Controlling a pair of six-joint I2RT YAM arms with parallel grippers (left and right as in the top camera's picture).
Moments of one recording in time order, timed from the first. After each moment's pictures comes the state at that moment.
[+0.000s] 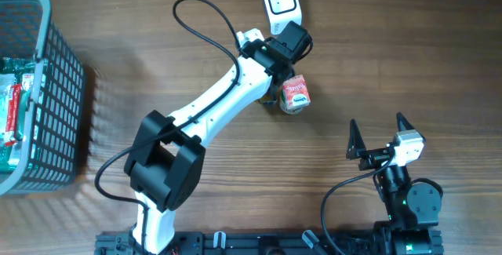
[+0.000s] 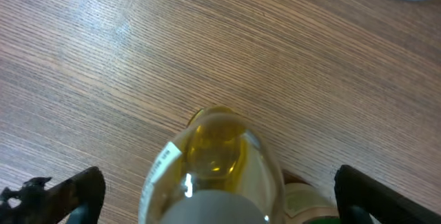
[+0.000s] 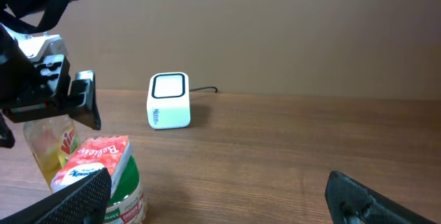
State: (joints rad) left arm -0.69 2.03 1.68 -0.94 -0.37 -1.05; right arm 0.04 0.01 0.01 0.00 -0.12 0.02
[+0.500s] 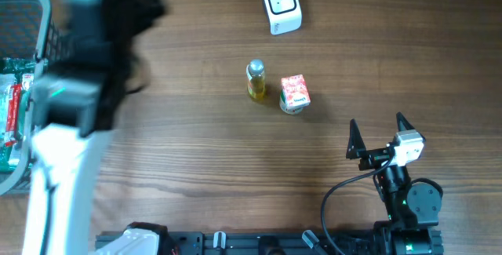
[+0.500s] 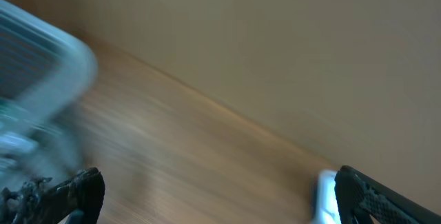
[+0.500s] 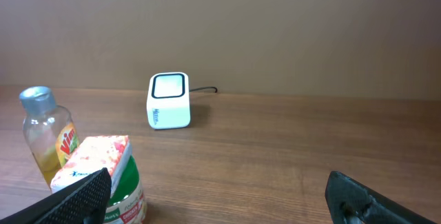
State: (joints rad) left arm -0.18 1.35 1.68 -0.81 -0.41 -0.51; right arm 0.04 0.01 0.01 0.00 -0.12 0.02
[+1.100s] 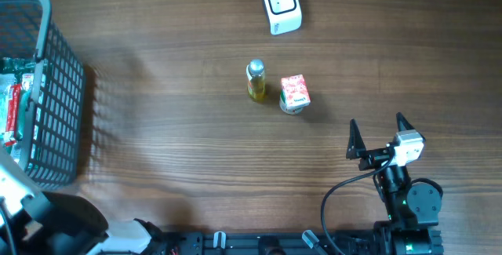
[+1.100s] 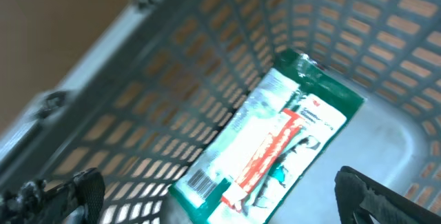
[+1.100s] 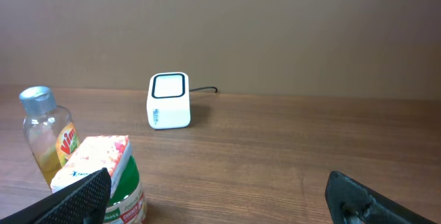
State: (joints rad) left arm 0.76 1.64 1.68 -0.82 -0.22 0.21; right arm 0.04 0.01 0.01 0.00 -0.12 0.02
